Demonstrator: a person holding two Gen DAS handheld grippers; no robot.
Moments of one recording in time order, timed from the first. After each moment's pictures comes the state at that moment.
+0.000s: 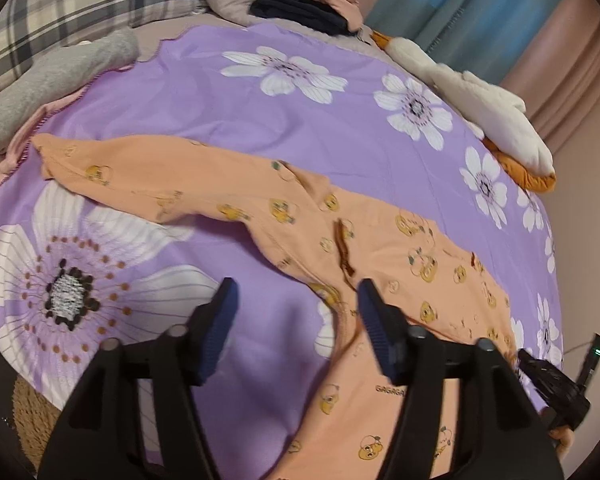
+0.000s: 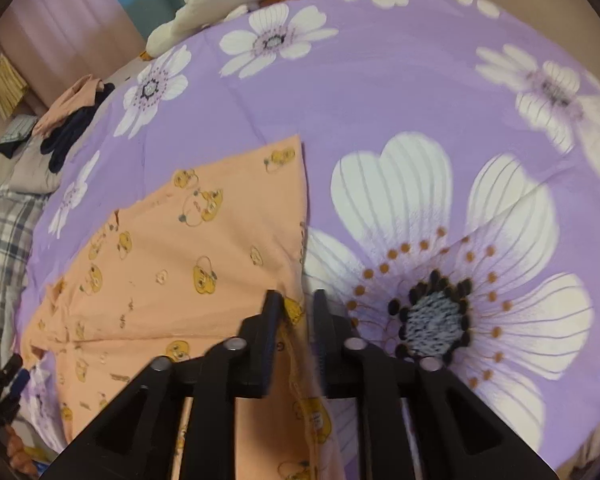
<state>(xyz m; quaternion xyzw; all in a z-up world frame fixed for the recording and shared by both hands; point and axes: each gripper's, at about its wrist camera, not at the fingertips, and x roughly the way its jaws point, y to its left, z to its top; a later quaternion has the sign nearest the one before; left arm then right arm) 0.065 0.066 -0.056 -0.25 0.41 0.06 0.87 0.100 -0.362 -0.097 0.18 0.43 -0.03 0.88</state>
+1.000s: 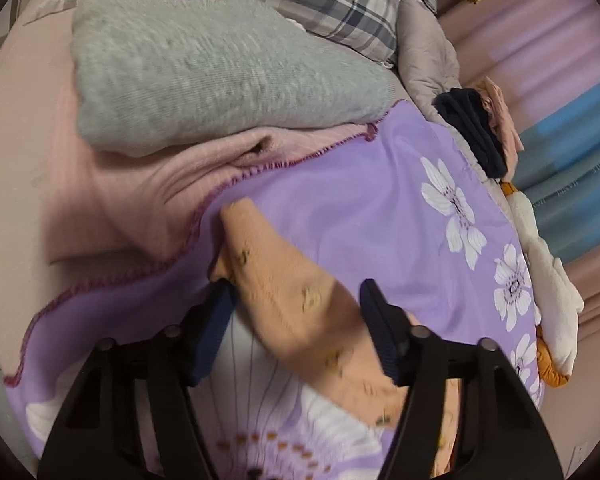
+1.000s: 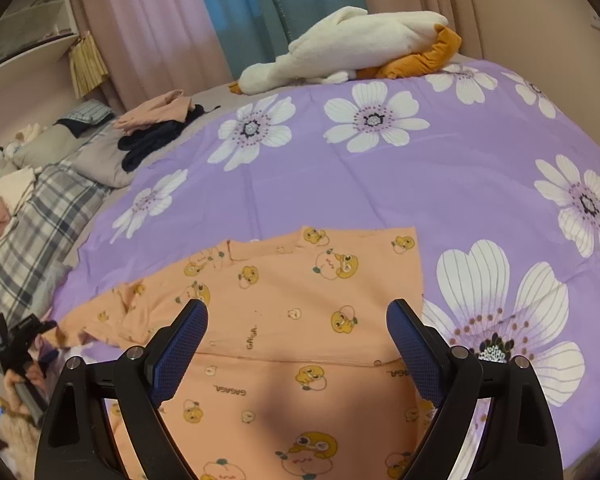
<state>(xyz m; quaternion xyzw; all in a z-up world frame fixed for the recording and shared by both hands) 0.068 0.266 -0.107 -0.45 0.32 0.24 0.80 0.083 -0.299 -0.043 0.13 0.34 0.06 0.93</state>
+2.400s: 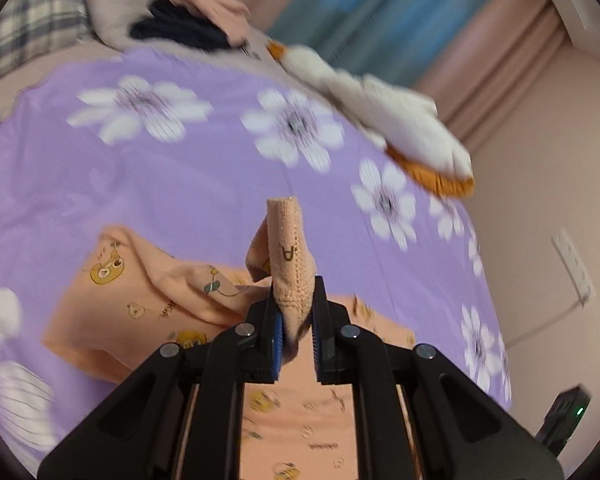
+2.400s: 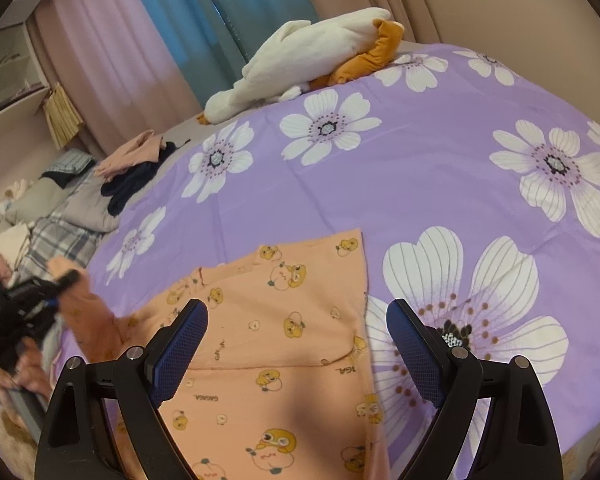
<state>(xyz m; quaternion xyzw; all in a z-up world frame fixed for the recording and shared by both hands) 0.161 -0.026 -0.019 -0.26 0.36 -0.10 0.89 0.066 -0.358 -0.049 0.21 0.32 0.04 0.92</state>
